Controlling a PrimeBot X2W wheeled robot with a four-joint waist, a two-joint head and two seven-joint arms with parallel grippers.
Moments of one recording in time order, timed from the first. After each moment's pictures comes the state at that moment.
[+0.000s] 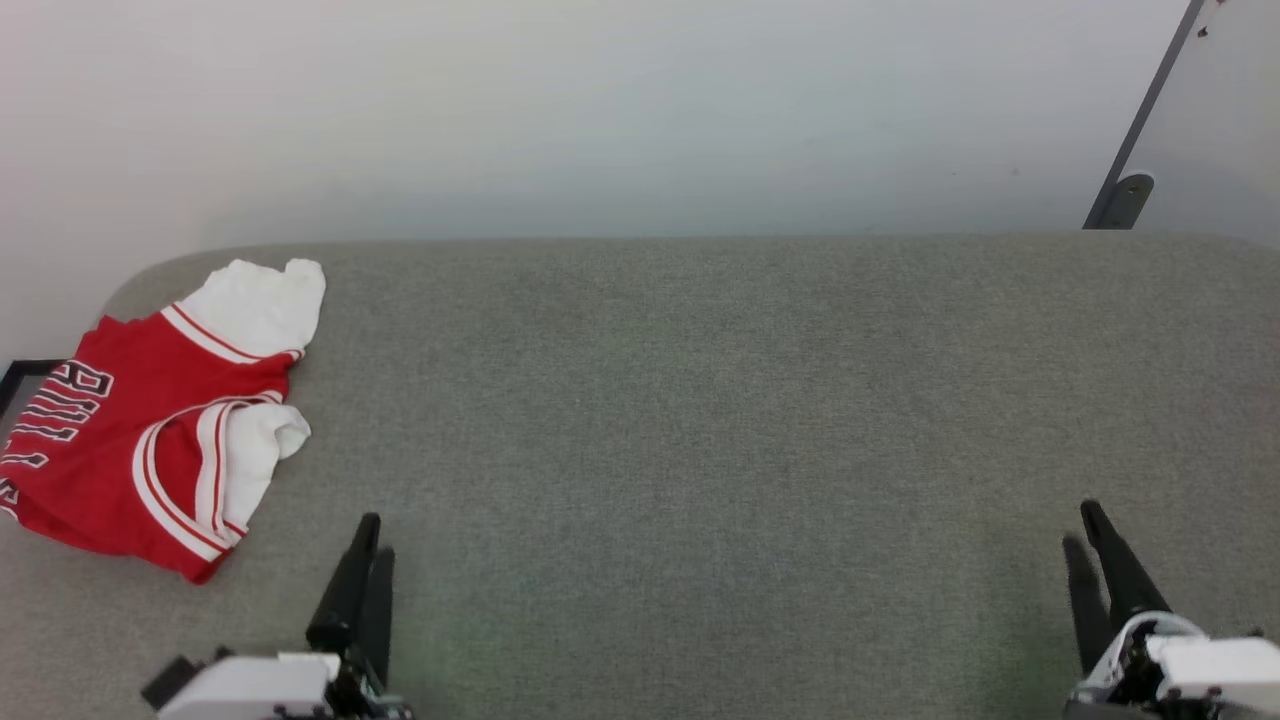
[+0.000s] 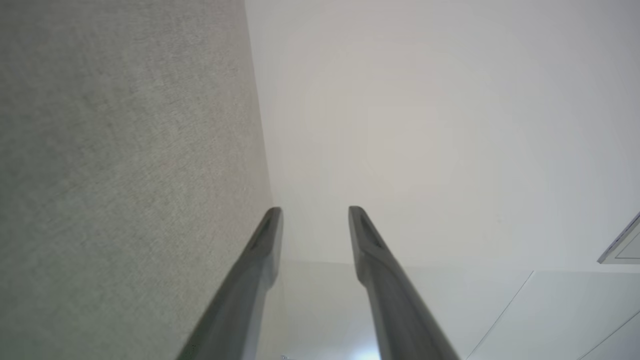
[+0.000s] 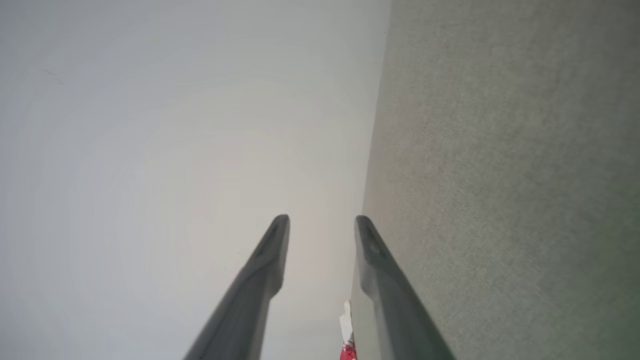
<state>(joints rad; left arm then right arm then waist) -0.09 0.05 0.11 0.27 -1.61 -0.13 0.11 -0.09 -0.05 -0.11 0.27 1.61 0.13 0.11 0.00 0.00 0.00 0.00</state>
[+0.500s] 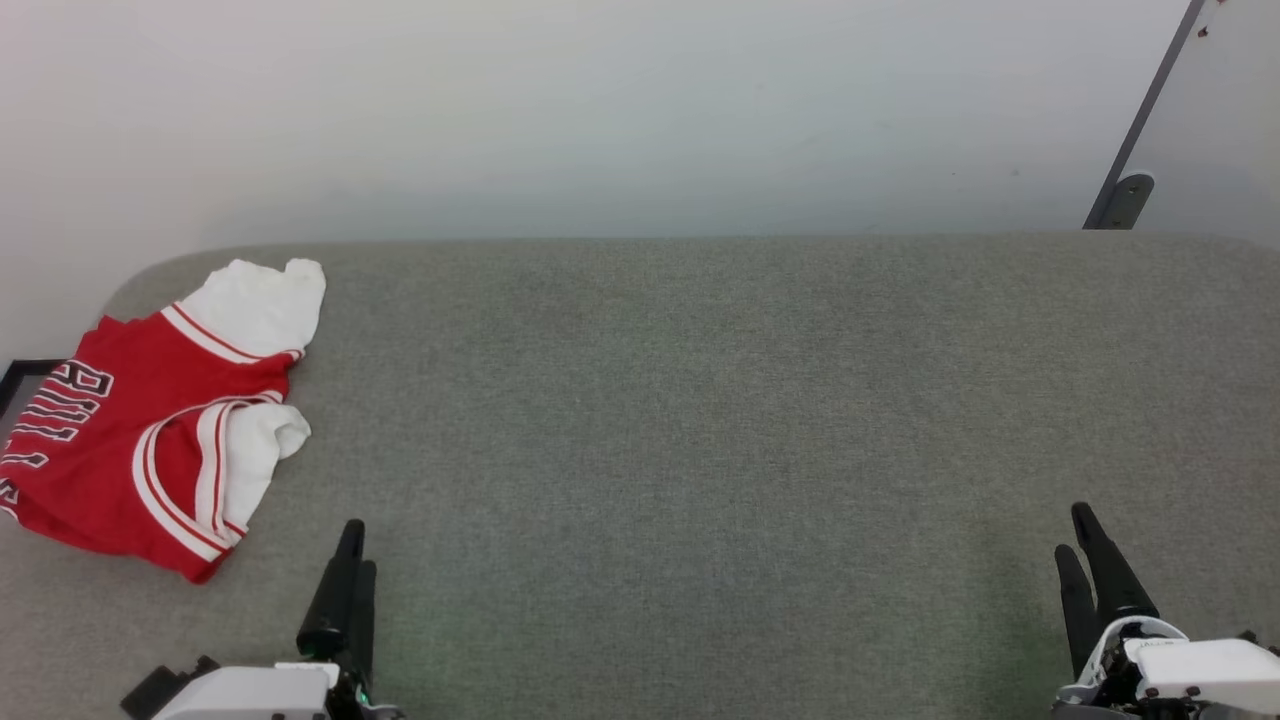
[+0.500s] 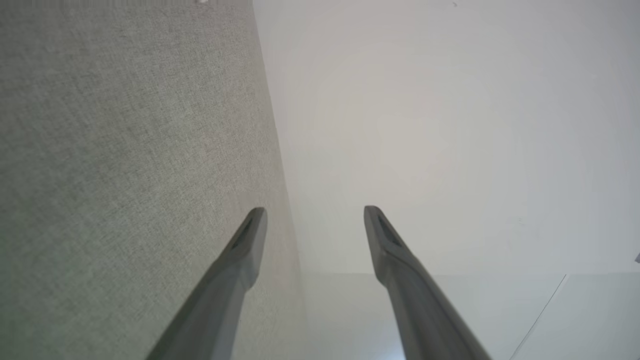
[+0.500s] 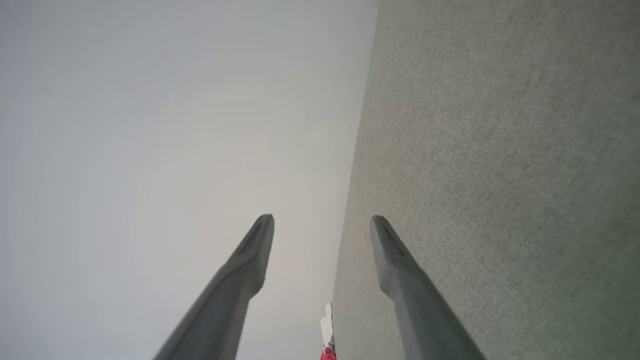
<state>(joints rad) -0.05 0.05 0.11 0.27 -1.54 -0.13 0.05 -0.08 -0.05 -0.08 0.29 1.57 0.13 0.06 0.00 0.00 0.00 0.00</state>
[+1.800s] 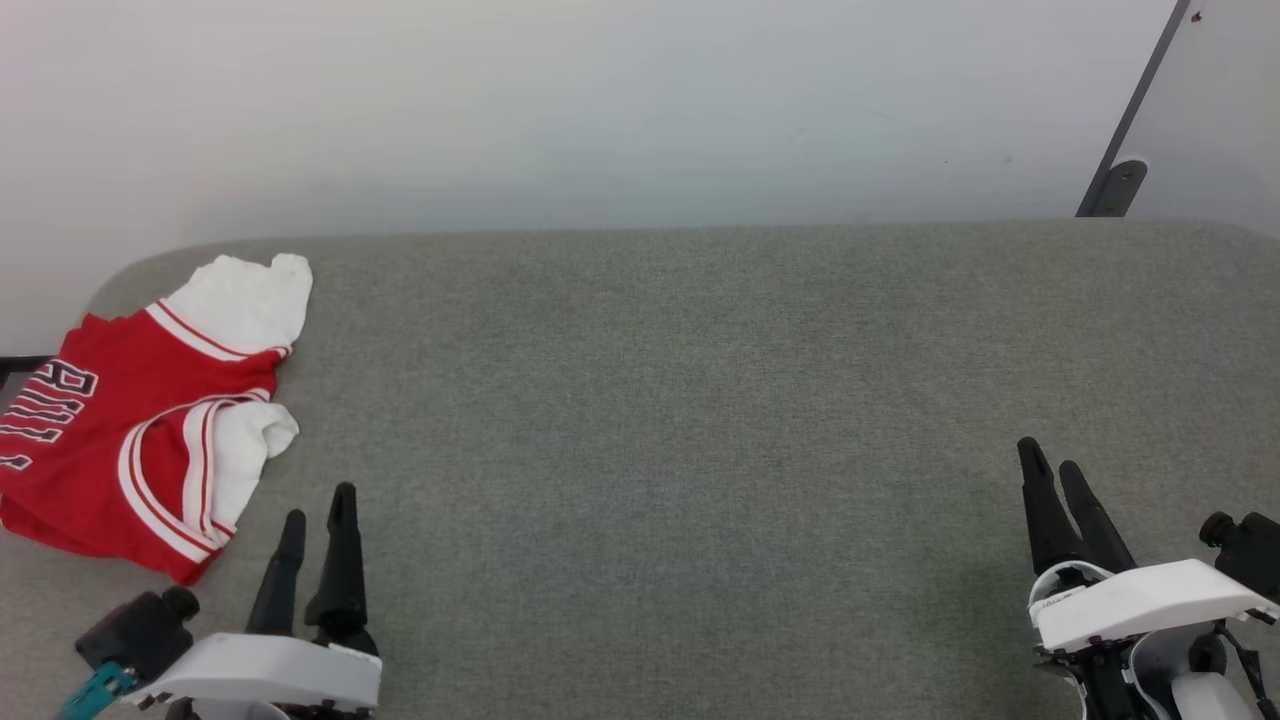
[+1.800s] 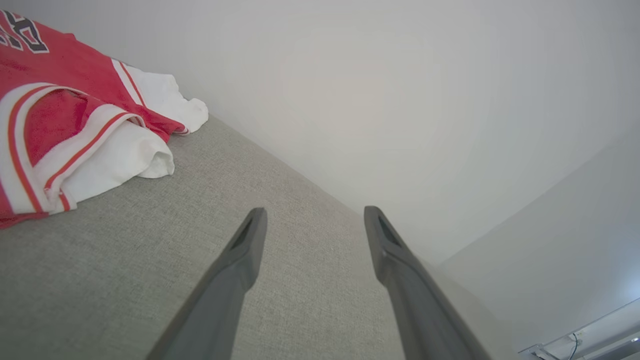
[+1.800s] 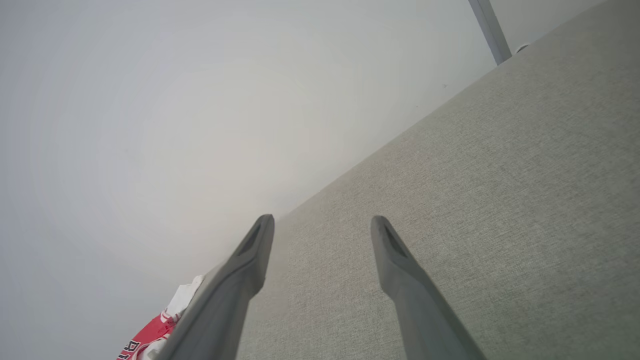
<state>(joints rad) -0.05 0.08 0.11 0.16 -0.77 -0.13 -0.09 -0.18 -0.11 0.04 0.30 0.87 0.13 -0.09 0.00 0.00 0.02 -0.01</state>
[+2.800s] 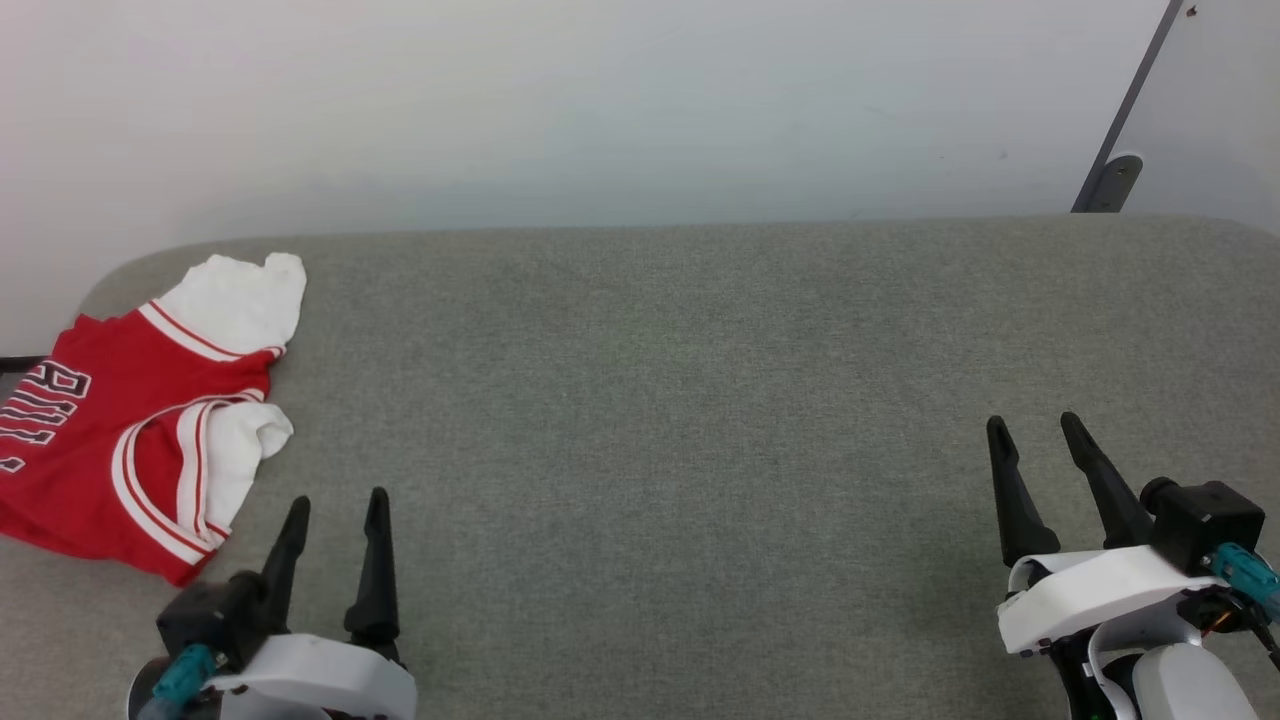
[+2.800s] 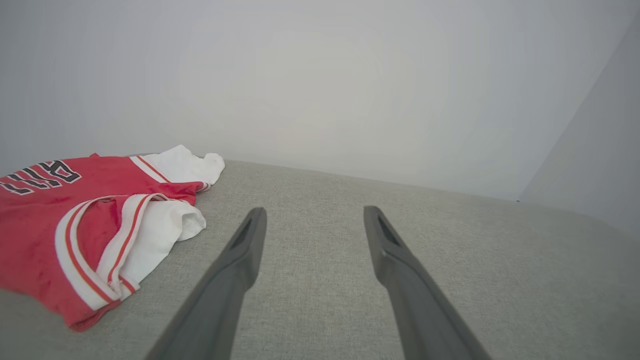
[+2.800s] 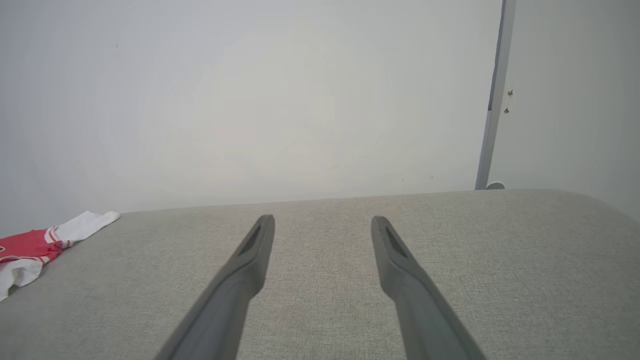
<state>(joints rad) -0.04 0.16 -0.01 0.13 -0.35 -0.02 -0.17 -0.20 -0.10 0.04 0.26 0.29 0.13 -0.17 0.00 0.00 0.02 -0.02</state>
